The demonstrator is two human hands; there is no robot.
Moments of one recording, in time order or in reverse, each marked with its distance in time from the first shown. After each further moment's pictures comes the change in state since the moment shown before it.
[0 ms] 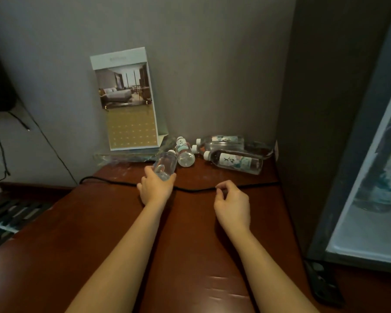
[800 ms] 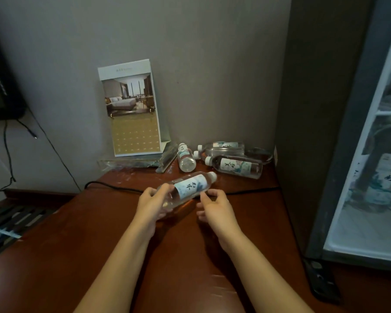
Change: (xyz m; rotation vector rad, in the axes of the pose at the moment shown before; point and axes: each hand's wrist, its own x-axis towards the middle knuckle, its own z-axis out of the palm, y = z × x) left_hand -0.052 -0.013 -0.042 -0.643 -0.281 -0.126; right_hand -0.022 -0.026 0.008 0.502 -0.291 0.255
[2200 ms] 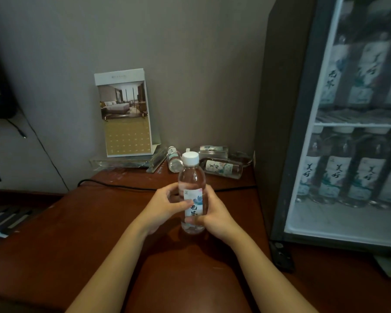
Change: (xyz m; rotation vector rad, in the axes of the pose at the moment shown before) left_hand -0.052 0.006 0.010 0.049 -0.590 0.397; right_hand -0.035 -0.001 -0.046 -0.052 -0.359 -0.266
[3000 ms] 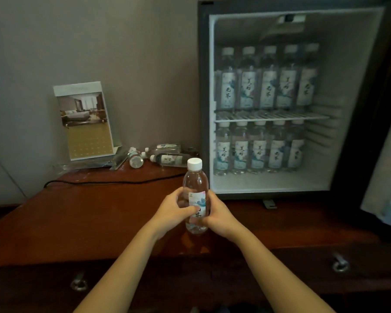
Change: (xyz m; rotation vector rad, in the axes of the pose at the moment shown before) left_hand -0.095 0.059 0.137 0.069 -0.141 -0.050; right_hand -0.172 -0.030 -0.058 -0.238 0.194 0.059
